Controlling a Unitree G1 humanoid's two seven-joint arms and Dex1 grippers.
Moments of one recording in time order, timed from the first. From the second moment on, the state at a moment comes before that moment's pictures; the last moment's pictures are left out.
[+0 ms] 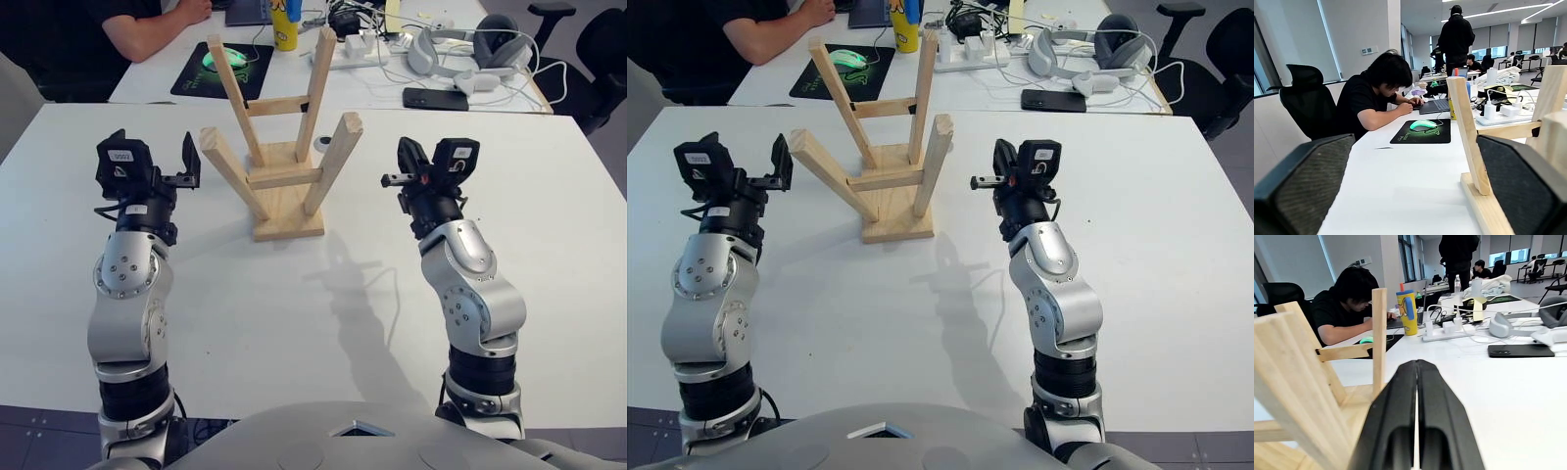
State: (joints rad) left arm -0.06 0.21 0.15 -0.62 -0.12 0.57 0.03; right arm -0.17 -0.10 0.01 -0.51 0.33 0.60 -0.08
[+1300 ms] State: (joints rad) left arm -0.16 0.26 0.00 -0.58 0.05 0.63 -0.05; right arm -0.30 -0.06 0.17 -0.50 0.24 0.66 0.03
